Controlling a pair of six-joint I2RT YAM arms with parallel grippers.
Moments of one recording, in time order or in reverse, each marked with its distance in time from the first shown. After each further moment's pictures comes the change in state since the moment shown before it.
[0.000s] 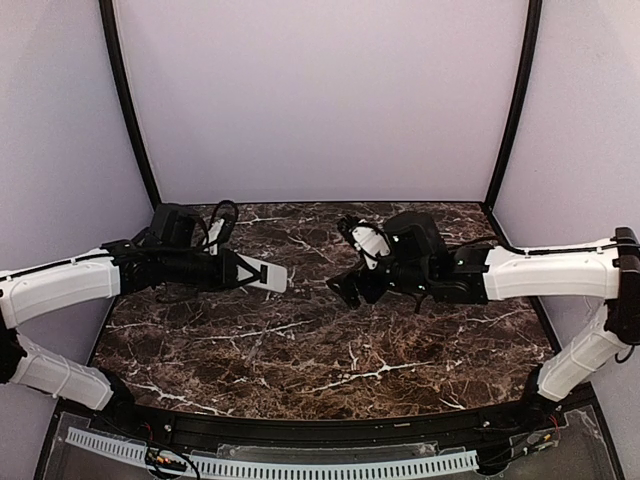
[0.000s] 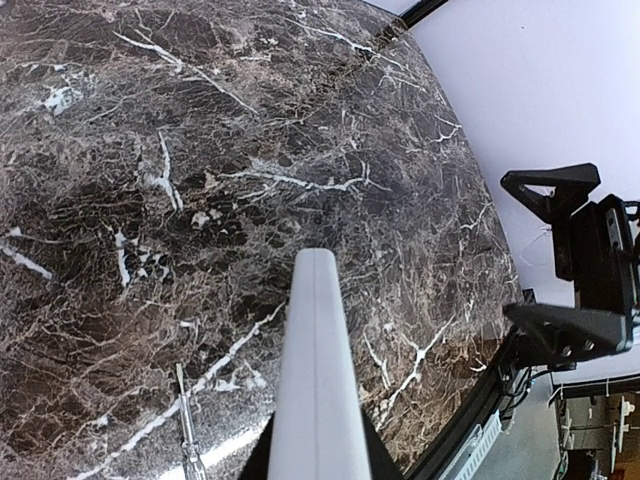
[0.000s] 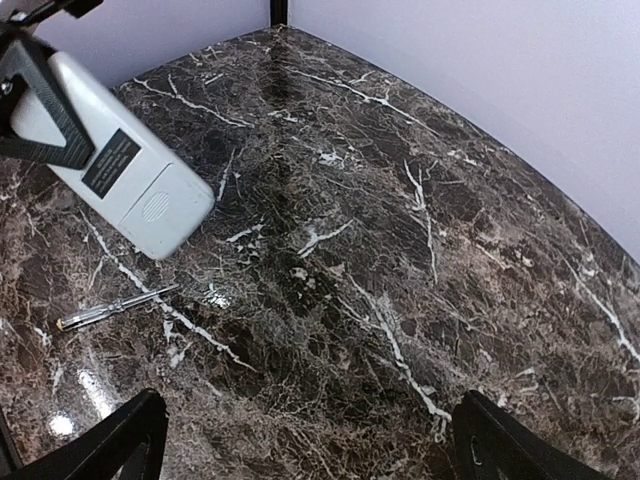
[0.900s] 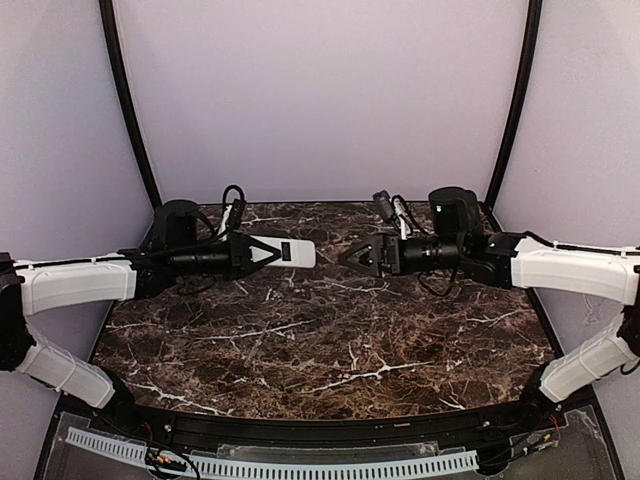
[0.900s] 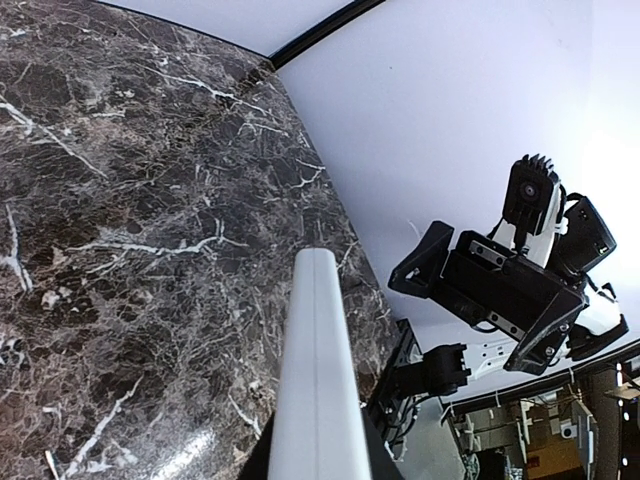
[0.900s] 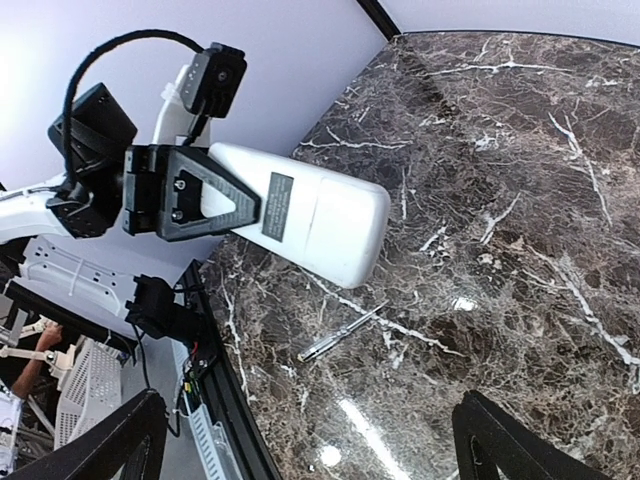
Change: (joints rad) left arm 0.012 0.085 -0.074 0.473 0.216 -0.224; right arm -0.228 -0.134 -0.068 0.074 -0.652 0.554
